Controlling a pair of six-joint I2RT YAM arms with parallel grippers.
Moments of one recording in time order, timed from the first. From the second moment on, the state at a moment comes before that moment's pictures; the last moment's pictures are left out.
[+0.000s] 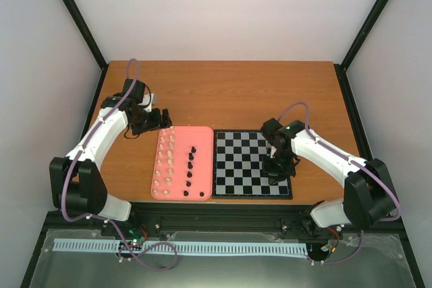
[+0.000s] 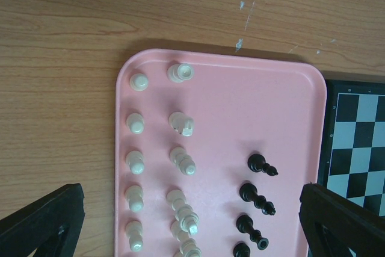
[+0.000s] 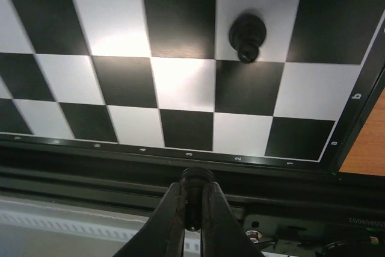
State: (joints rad) left arm -0.13 1.44 1.17 -0.91 0.23 -0.29; right arm 0.55 1.39 0.95 -1.23 -0.24 0.56
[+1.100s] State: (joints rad) left arm -0.13 1.47 1.17 -0.91 0.23 -0.29; right arm 0.41 1.43 0.86 -1.09 -0.24 0.57
